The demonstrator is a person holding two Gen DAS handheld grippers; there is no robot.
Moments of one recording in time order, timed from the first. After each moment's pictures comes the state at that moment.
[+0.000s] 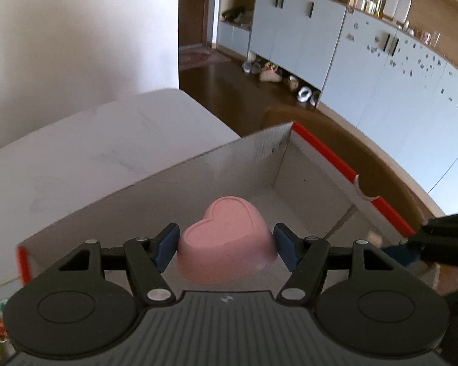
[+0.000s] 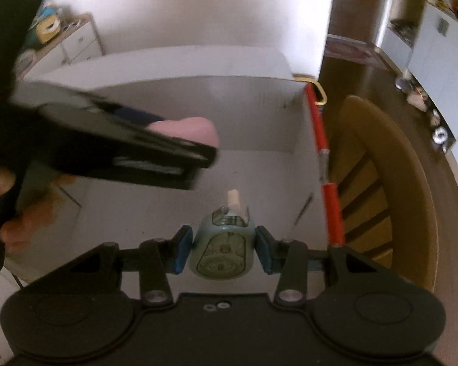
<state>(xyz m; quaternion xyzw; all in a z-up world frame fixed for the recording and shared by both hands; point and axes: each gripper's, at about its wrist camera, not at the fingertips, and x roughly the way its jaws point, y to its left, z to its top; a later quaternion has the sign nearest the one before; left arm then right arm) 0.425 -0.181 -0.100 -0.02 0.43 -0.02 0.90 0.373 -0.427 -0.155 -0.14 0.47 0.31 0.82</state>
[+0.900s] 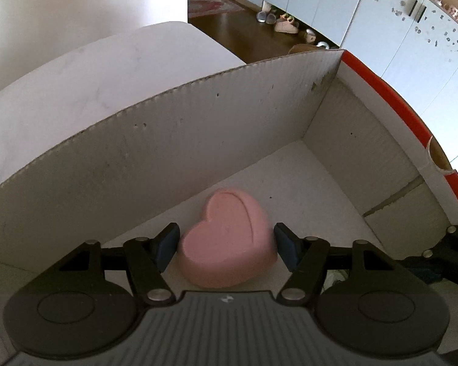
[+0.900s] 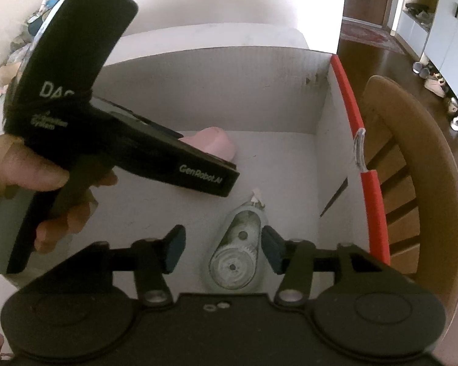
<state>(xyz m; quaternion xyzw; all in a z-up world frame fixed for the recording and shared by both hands) 0.457 -0.177 -0.154 -0.04 0.52 0.00 0.85 0.378 -0.428 -0.164 -0.12 0.50 0.33 0.79</state>
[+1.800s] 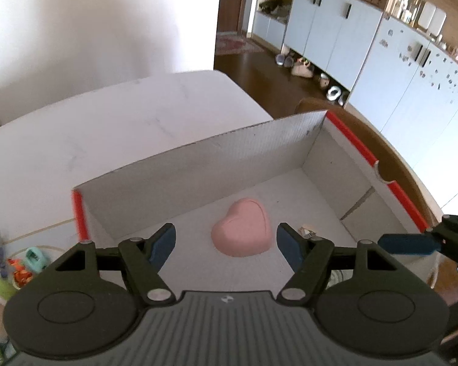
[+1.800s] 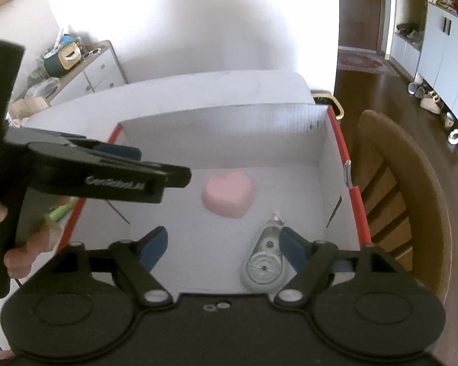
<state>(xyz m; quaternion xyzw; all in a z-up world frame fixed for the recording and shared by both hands) 0.372 -0.146 -0.068 -0.06 0.45 0.04 0.89 0.339 -0.444 -0.111 -0.07 0.44 0.34 0.83</state>
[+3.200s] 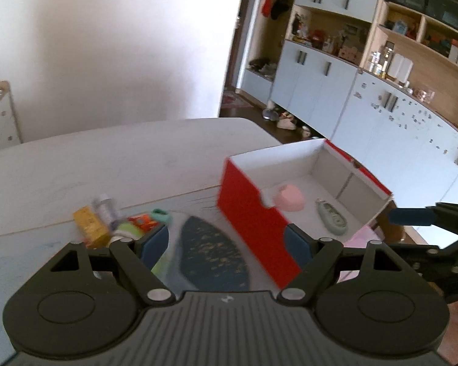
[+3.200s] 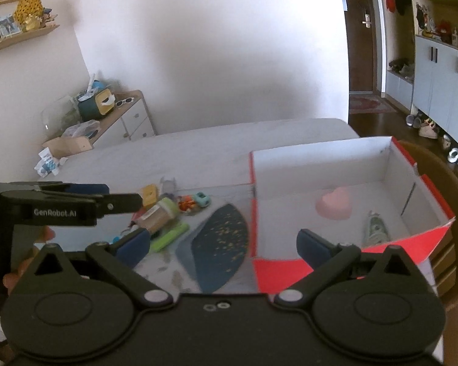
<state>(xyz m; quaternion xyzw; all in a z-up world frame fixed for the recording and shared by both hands) 0.145 -0.017 -0.015 -0.08 0.33 0.02 0.94 0.173 -0.354 -0.064 -0.01 0.35 0.33 0.88</state>
